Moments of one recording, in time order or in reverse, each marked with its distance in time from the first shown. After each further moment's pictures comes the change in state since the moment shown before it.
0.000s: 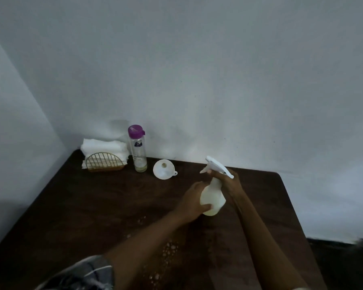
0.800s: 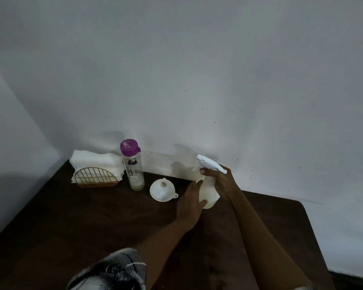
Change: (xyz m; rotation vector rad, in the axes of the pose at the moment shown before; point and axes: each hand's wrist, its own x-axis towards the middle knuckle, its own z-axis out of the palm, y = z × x) left_hand 0.116 -0.047 0.009 0.173 0.309 -0.180; right_hand 0.133 -0.002 0.028 0.161 -0.151 0.074
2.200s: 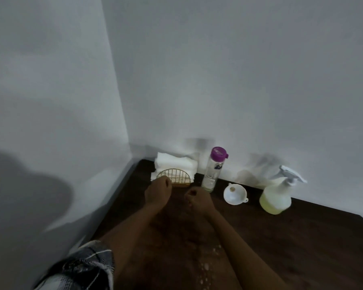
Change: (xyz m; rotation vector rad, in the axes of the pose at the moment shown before) left_hand -0.053 -0.206 -0.270 0.099 0.208 -0.270; right_hand -0.072 0.079 0.291 -0.858 -0.166 -0.070
